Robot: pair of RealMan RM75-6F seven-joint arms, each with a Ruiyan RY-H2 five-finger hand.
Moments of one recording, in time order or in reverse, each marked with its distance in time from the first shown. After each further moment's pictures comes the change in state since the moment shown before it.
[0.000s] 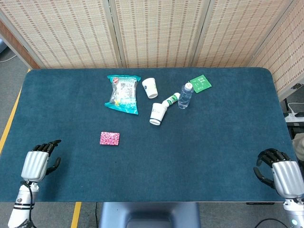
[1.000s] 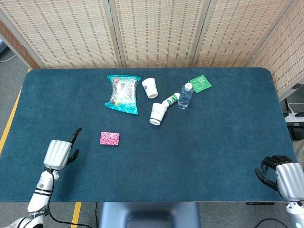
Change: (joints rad) left arm -0.107 -0.016 -0.135 -0.167 -0.026 -0.227 0.273; right arm -0.011 0.003 -0.003 0.020 -0.039 0.060 0.068
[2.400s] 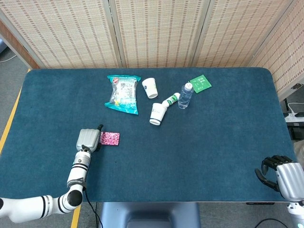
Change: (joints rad) left arm -0.369 -0.169 -0.178 -0.094 -0.868 -0.153 0.614; right arm 0.004 0.022 -0.010 -0.007 -0.003 -0.010 0.032
